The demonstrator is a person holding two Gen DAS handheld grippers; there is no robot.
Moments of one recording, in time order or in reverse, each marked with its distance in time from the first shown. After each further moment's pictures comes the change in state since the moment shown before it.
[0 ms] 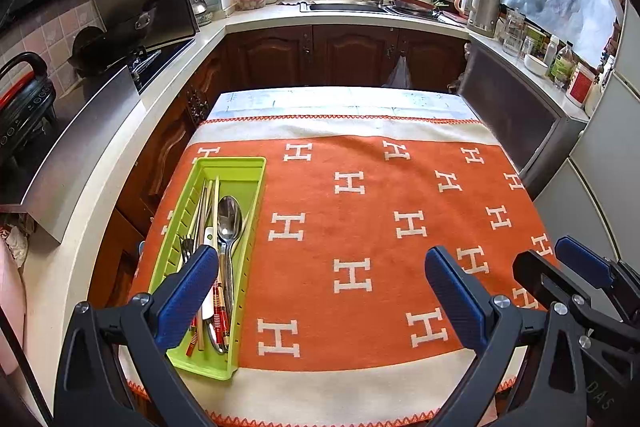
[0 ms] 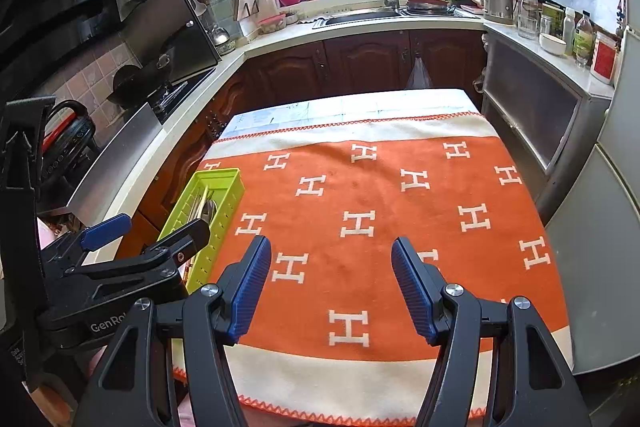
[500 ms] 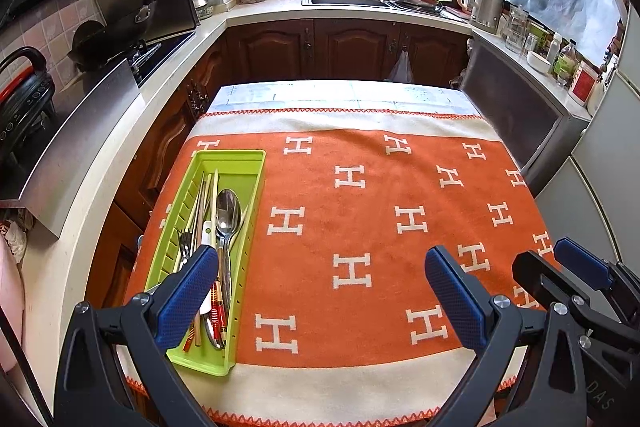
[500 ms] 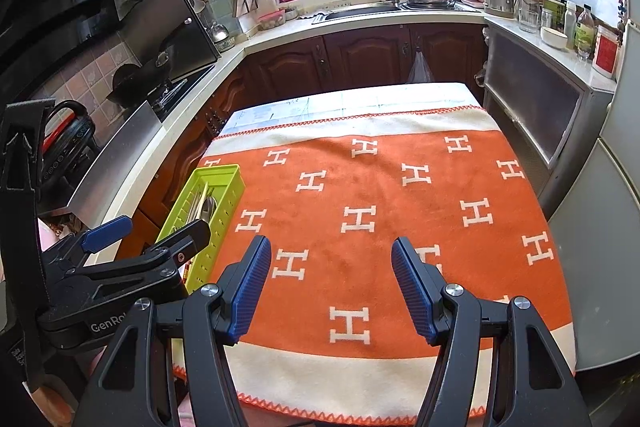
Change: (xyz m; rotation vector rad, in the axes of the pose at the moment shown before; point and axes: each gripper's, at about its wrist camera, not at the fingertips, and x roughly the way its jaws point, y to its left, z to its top) left arm 0.005 -0.002 -0.002 -0.006 0.024 0.003; right arm 0.006 -0.005 -0.001 0.013 0.021 0.010
